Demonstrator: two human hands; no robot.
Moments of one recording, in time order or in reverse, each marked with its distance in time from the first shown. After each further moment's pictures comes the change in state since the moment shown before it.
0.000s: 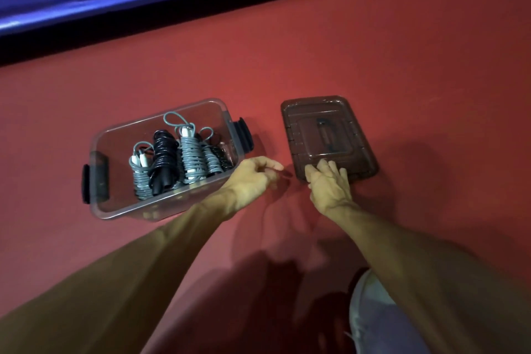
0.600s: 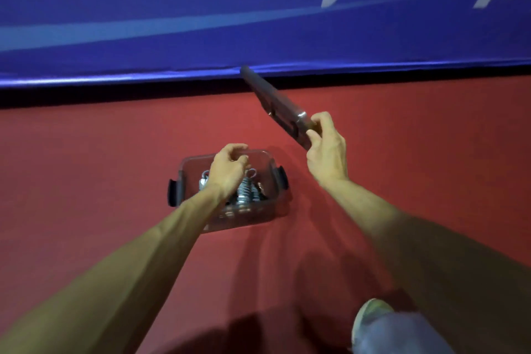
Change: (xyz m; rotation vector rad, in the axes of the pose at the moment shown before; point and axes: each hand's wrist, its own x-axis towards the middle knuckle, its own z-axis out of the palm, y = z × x) left_hand -0.116 0.052 -0.117 -0.233 0.489 0.278; right_hand -0.054 -0.225 -0.094 0.175 0.146 -0.473
